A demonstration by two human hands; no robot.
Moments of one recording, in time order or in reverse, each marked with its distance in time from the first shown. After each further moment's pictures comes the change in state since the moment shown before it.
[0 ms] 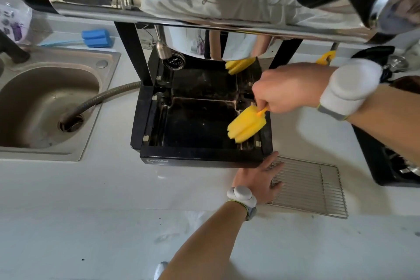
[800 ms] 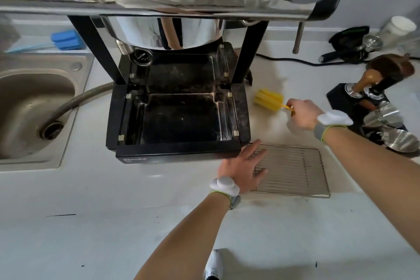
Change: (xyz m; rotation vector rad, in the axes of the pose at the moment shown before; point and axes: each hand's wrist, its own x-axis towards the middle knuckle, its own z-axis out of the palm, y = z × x) left_hand 0.001 0.002 0.003 0.021 0.055 -0.006; right_hand -0.001 0.075 0.230 0.680 0.154 0.671
